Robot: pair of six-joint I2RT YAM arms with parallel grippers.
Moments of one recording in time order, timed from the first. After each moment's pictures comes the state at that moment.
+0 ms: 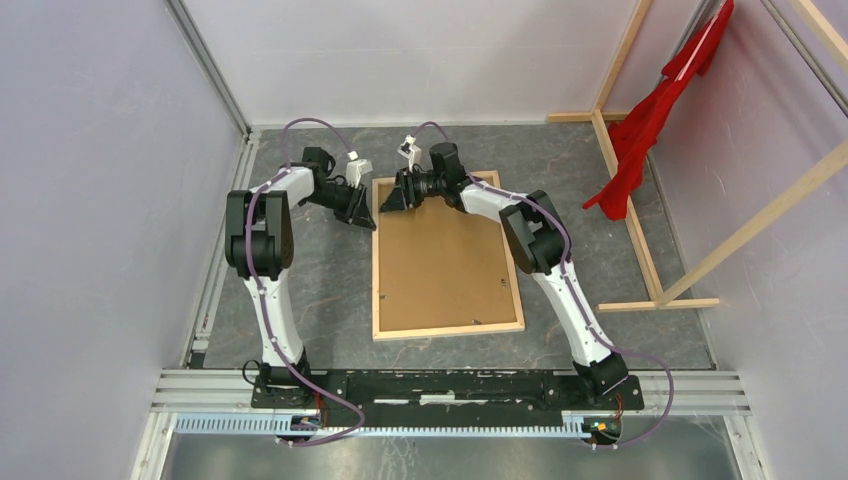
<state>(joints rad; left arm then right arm) -0.04 2.14 1.50 -0.71 0.82 0.49 0.56 2.60 1.97 0.18 -0.88 0.40</state>
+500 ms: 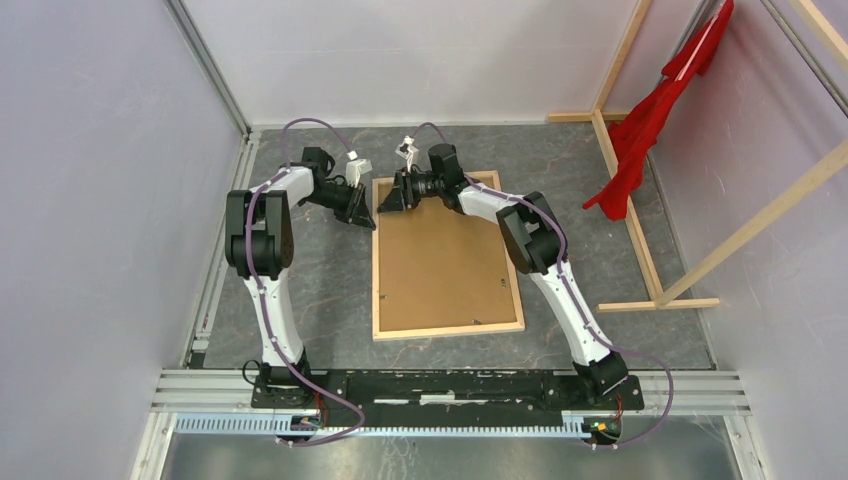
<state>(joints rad) -0.03 2.14 1.51 -0.71 0.84 0.49 0.56 2.65 2.01 0.24 -0.92 0.42</state>
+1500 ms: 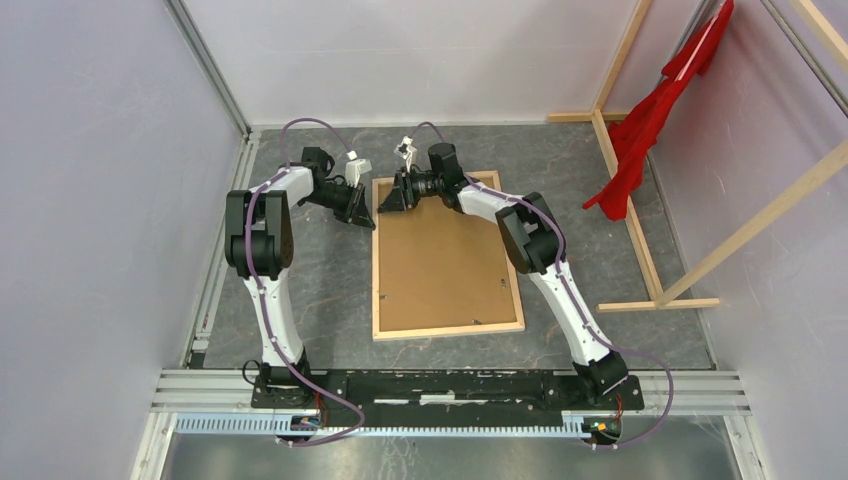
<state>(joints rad) -0.03 2.14 1.51 -0.72 0.83 0.49 0.56 2.67 2.05 0.24 -0.97 0.38</state>
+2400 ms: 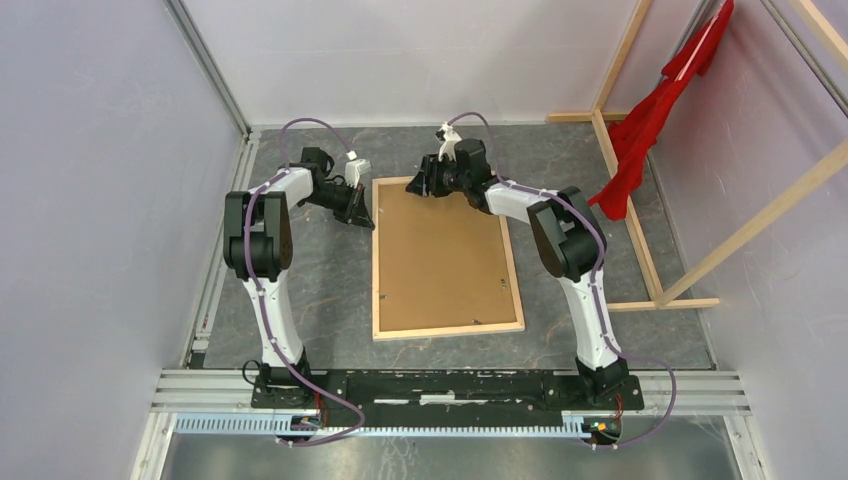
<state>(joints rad) -0.03 2.12 1.49 -0.70 0.82 0.49 0.50 2.28 1.60 0.26 -0.43 0.44</state>
